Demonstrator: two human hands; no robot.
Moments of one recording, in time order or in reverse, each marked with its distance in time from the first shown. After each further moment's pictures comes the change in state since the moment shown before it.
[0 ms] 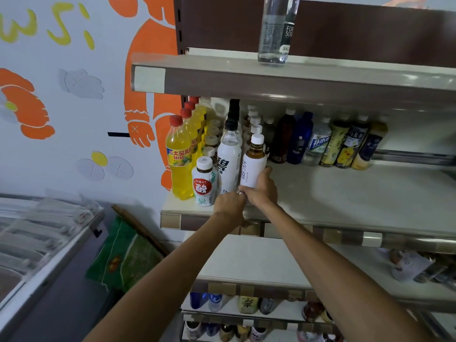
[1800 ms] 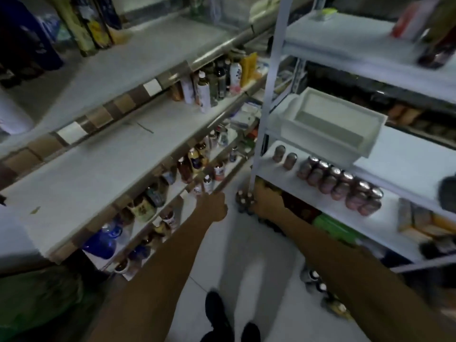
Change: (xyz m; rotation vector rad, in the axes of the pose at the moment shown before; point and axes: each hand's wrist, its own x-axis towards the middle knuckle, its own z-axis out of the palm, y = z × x) left_hand -0.298 0.283 0.144 0.040 -0.482 0.883; right_hand -0.465 0.321 -0.128 -0.366 -0.059 0.774
